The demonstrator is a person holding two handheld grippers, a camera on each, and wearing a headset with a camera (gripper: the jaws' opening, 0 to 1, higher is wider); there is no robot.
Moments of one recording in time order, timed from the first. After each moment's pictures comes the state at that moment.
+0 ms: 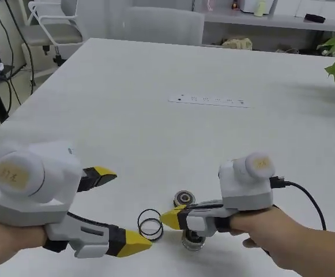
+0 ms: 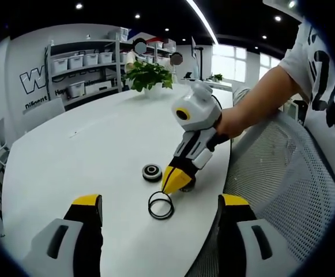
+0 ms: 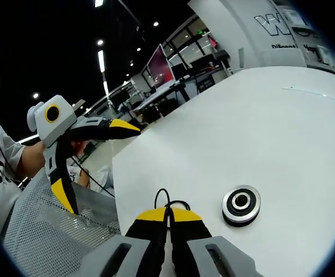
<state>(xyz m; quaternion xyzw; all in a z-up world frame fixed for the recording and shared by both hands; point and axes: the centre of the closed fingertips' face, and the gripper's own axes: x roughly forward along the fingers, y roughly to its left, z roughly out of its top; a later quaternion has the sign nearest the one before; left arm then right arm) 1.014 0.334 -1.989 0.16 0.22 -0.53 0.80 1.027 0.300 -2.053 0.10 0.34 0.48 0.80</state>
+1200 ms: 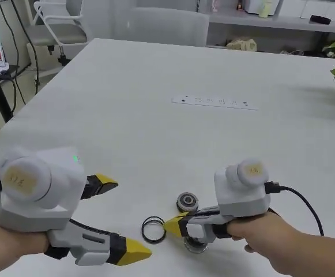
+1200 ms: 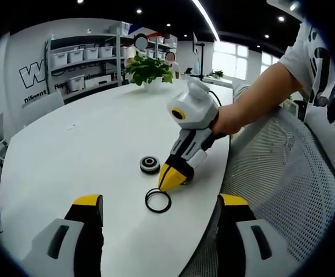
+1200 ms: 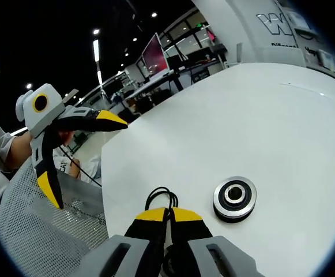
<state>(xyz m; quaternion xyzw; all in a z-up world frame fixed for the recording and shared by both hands) 1.010 0.340 -2.001 0.16 0.25 -0.53 0.80 1.029 0.296 -2.076 0.06 0.37 0.46 0.81</state>
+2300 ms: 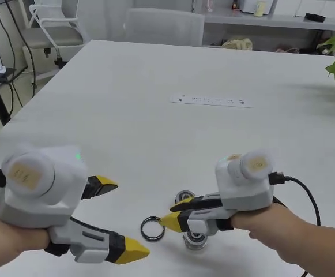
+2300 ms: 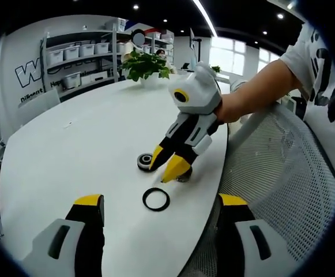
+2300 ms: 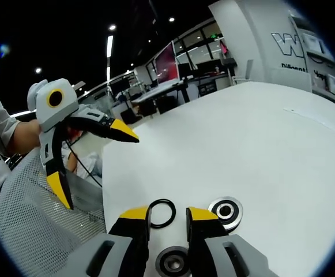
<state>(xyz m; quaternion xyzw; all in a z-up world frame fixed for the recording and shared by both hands) 1.009 0.336 -2.003 0.17 0.26 -0.54 0.78 1.037 0.285 -2.048 0.02 0.32 0.47 0.82</state>
